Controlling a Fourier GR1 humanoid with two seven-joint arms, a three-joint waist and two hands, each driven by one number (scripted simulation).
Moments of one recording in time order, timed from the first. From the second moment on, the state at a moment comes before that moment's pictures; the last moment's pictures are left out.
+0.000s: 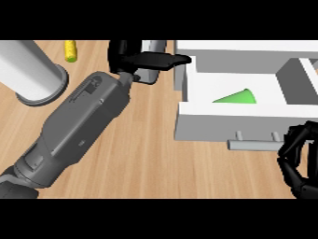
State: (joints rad) left arm -1.03 0.17 -0.43 -0.85 0.79 0.42 -0.40; right arm -0.04 -0.25 -0.10 -2.12 -0.21 0.37 0.16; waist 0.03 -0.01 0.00
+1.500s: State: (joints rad) left arm -0.18 0.57 -0.20 -1.49 0.85 0.11 -0.36; right arm -0.21 -0.28 0.23 -1.50 0.70 0.17 -0.17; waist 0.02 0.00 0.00
